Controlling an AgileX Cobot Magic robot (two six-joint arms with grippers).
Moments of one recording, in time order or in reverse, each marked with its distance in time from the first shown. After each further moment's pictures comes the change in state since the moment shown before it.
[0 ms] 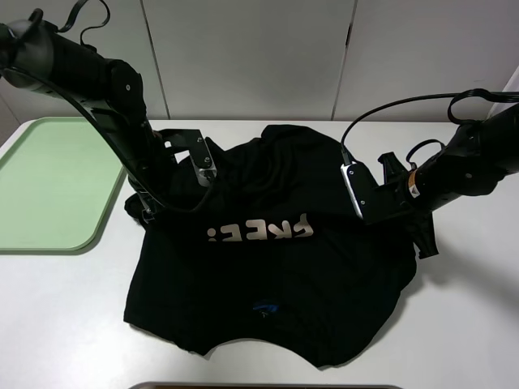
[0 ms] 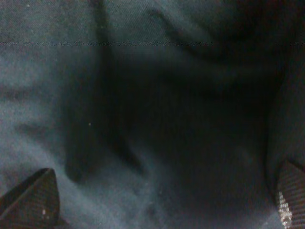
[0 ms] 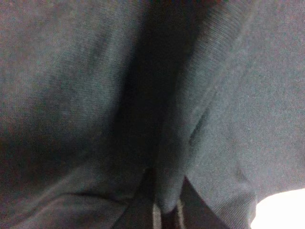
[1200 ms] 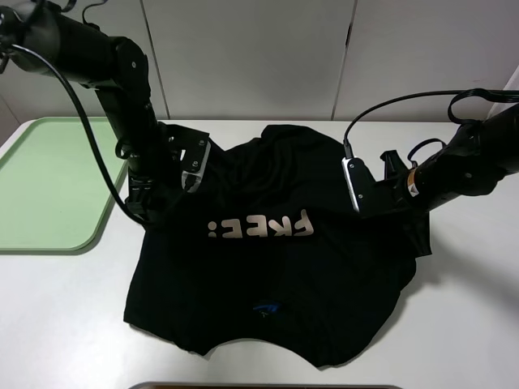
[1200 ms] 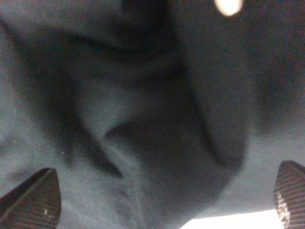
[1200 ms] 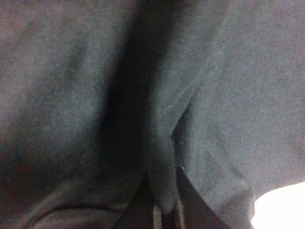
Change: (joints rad) left arm 0.003 0.039 -0.115 -0.020 0.191 0.367; right arm 0.000 0.000 0.000 0.015 -0.026 0.072
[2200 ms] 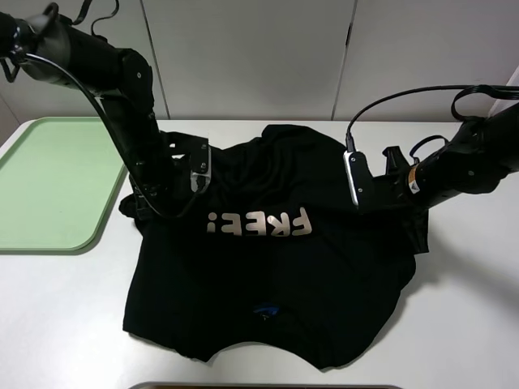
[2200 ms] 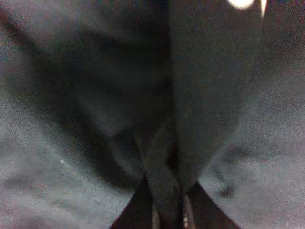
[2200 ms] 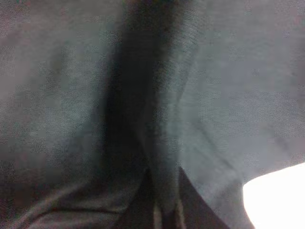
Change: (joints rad) left arm 0.001 -0.003 0.000 -0.035 0.024 -0.134; right arm 0.000 -0.038 0.000 0.004 -0.007 0.073
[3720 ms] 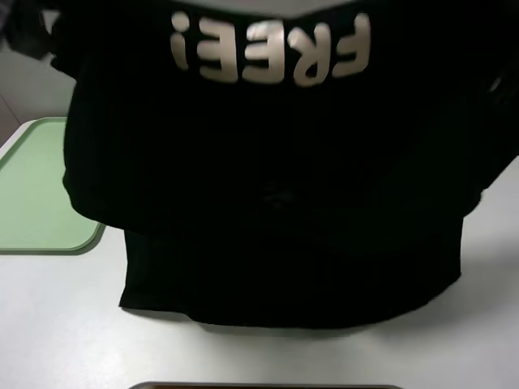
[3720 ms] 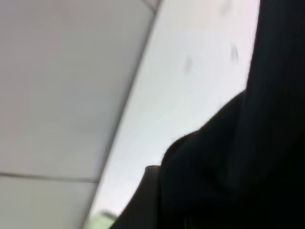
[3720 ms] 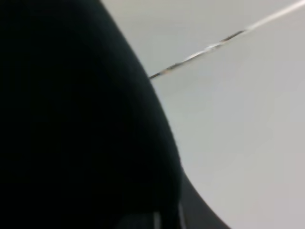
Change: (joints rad) left arm -0.027 -0.760 0.101 -0.029 -0.158 -0.049; right arm -0.006 -0.751 0.001 -0.035 -0.054 0.352
